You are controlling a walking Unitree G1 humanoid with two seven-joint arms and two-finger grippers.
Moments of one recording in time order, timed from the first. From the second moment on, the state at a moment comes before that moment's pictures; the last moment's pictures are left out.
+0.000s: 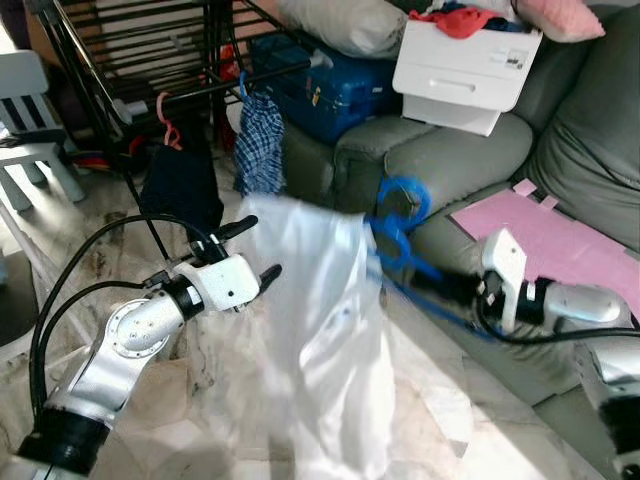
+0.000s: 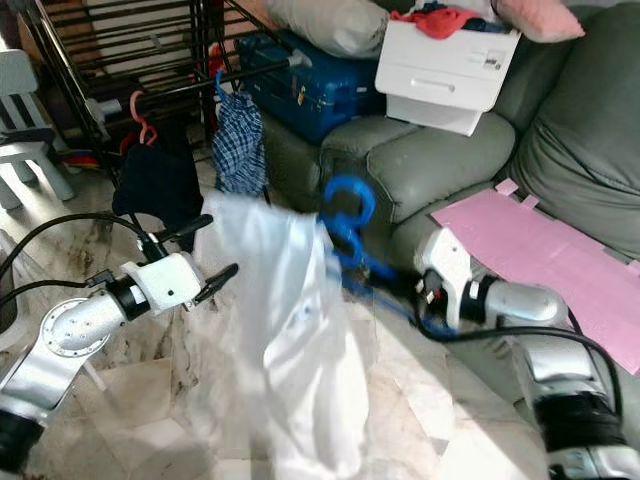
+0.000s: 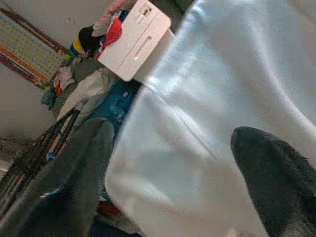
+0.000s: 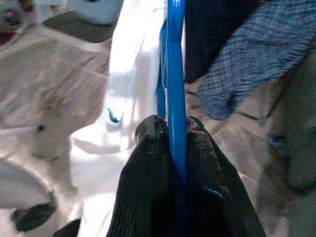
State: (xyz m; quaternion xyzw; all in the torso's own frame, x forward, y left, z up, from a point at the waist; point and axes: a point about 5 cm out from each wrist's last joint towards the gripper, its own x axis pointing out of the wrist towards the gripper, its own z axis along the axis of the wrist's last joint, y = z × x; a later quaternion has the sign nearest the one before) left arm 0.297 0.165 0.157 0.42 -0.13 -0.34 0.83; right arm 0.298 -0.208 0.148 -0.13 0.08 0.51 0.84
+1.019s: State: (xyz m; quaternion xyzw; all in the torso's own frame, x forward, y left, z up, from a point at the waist) left arm 0.300 0.168 0.135 0.40 -0.02 -0.48 0.78; right arm 0.288 -0.192 0.152 -0.25 0.09 0.60 0.75
